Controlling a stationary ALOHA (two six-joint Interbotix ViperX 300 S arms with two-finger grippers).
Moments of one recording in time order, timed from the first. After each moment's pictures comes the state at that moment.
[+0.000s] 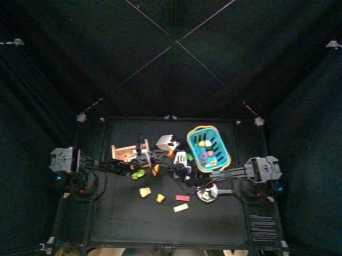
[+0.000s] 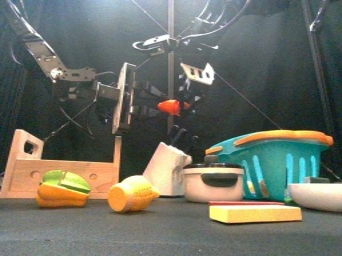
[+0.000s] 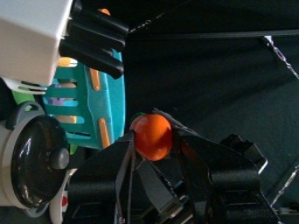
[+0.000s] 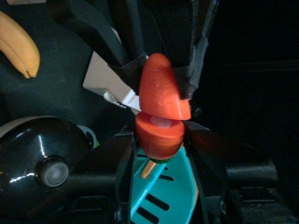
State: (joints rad) left arm 0.12 0.04 0.85 -0.47 -0.96 -1.24; right arm 0.07 0.14 0.19 -1.04 1.12 0.45
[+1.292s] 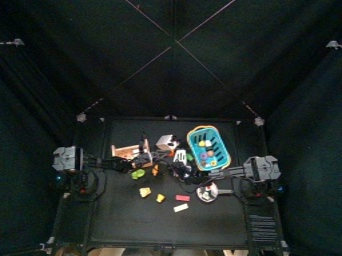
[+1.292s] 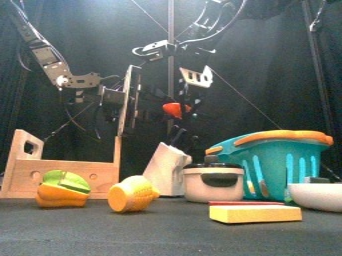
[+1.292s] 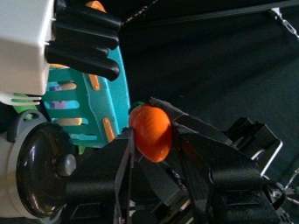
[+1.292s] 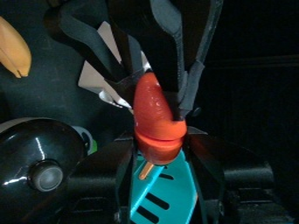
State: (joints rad) left arm 0.14 0.08 0.82 -0.29 -0.95 -1.24; right arm 0.05 0.15 0.18 -1.03 1.10 0.45
